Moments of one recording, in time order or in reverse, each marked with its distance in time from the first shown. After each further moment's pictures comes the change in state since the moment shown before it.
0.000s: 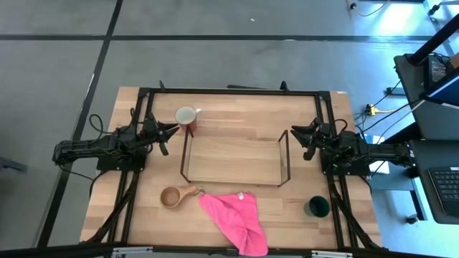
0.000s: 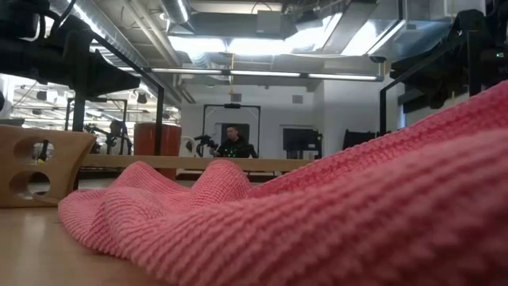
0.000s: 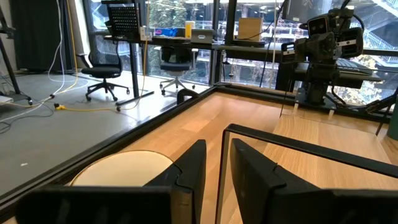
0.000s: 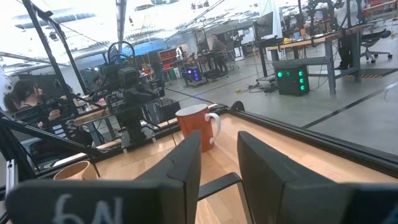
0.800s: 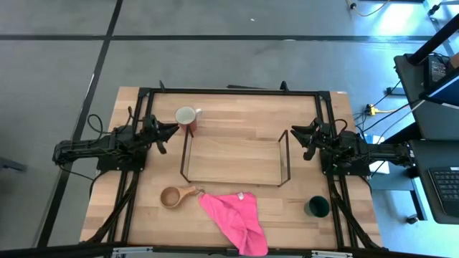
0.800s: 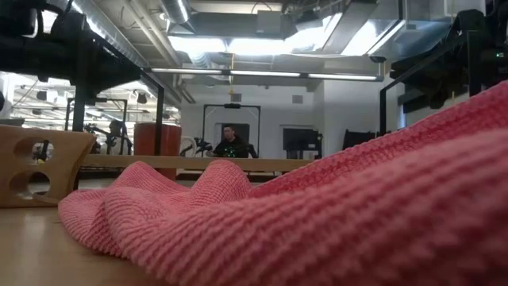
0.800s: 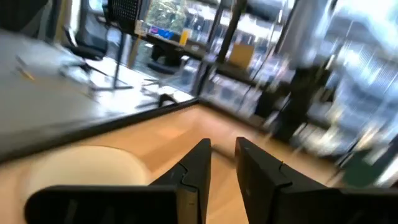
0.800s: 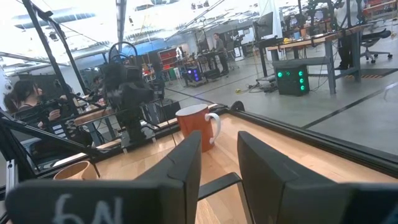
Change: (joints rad) left arm -0.001 0.000 -0.002 0.093 0.035 -0.312; right arm 0.000 0.000 0.000 0.000 0.000 0.001
